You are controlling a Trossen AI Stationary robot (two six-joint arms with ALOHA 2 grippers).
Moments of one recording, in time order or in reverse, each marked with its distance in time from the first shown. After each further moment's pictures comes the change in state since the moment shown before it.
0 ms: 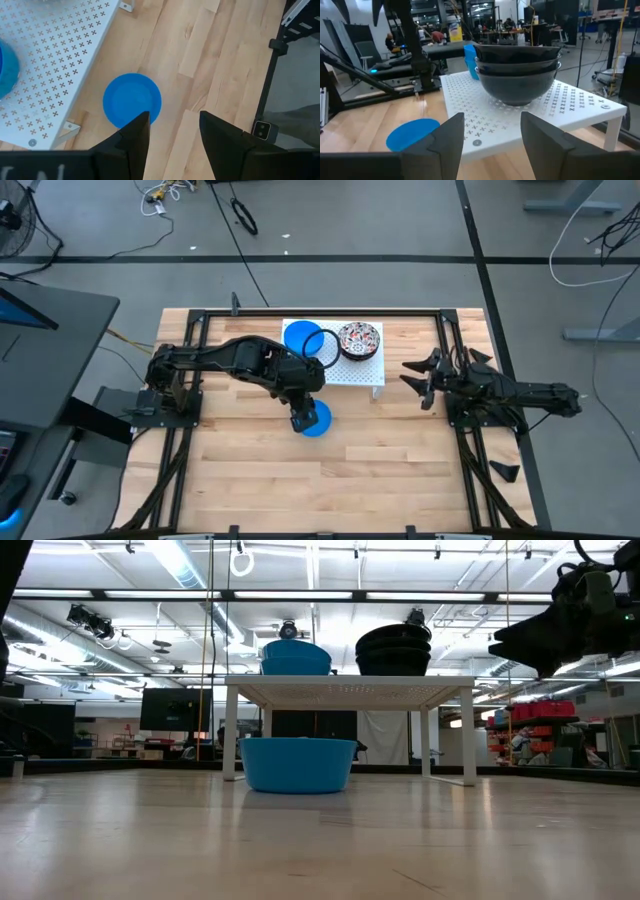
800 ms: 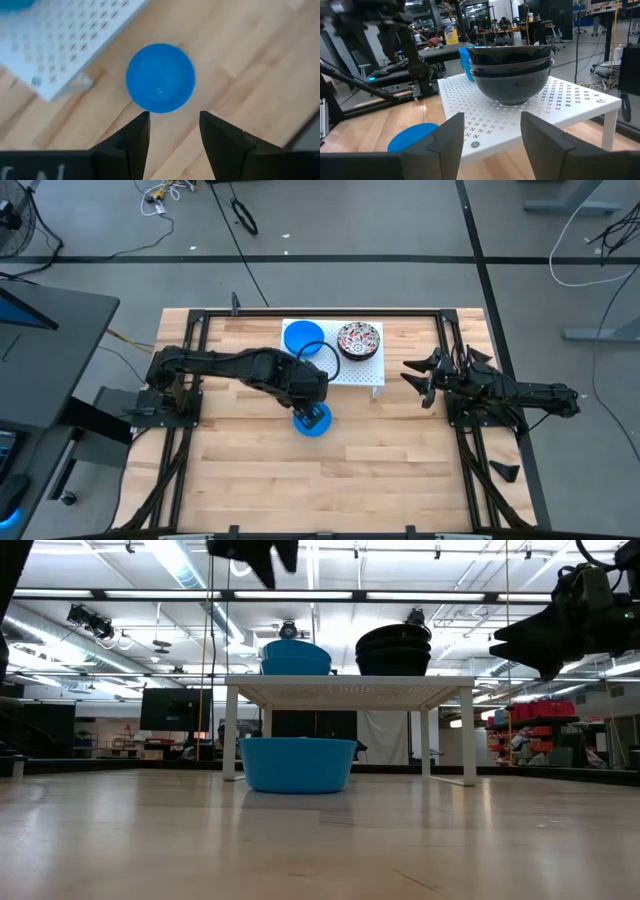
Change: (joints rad) left arm 0.003 0.002 -0.188 -0.002 -0.078 -0.337; right arm -0.001 -0.010 0.008 -0.019 0.023 0.061
